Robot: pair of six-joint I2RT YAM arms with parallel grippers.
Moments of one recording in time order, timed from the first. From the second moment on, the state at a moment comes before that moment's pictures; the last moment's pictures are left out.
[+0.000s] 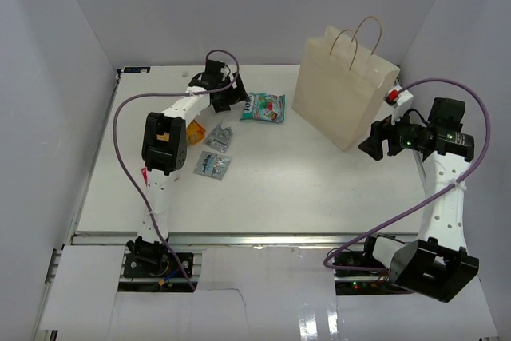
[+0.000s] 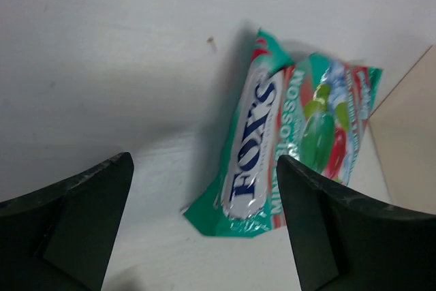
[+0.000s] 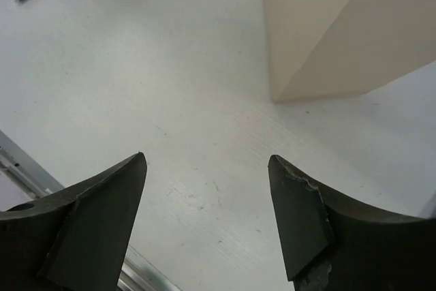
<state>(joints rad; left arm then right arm) -0.30 2.38 1.98 -0.41 0.19 -0.58 -0.30 1.12 1.21 -0.94 -0.82 -0.63</state>
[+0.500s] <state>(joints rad) -0.35 2.45 2.03 -0.36 0.21 -0.57 -0.30 1.12 1.09 -1.02 -0.87 -0.69</state>
